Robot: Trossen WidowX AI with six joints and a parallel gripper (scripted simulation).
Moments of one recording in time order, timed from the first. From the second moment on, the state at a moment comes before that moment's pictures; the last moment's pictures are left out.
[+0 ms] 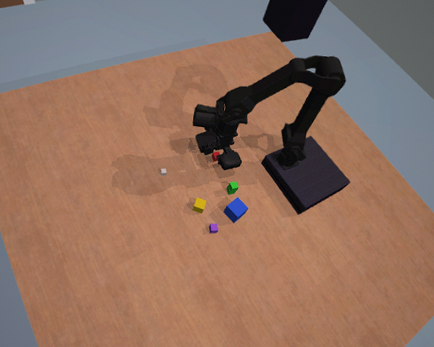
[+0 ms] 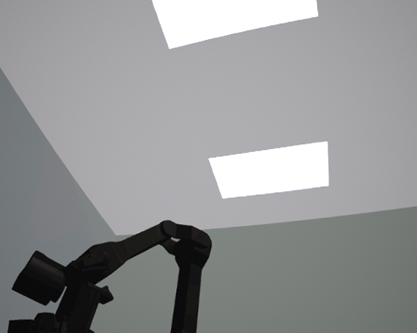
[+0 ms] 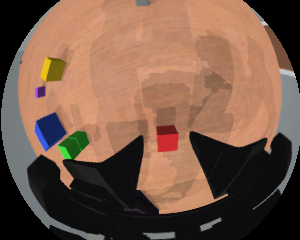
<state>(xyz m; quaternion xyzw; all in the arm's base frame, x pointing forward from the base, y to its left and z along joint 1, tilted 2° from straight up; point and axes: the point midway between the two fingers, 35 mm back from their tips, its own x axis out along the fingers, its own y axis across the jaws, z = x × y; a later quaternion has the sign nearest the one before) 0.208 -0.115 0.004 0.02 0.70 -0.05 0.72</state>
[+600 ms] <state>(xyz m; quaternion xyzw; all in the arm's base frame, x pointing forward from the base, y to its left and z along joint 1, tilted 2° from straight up) 0.206 -0.114 0.011 0.02 0.70 -0.05 0.71</state>
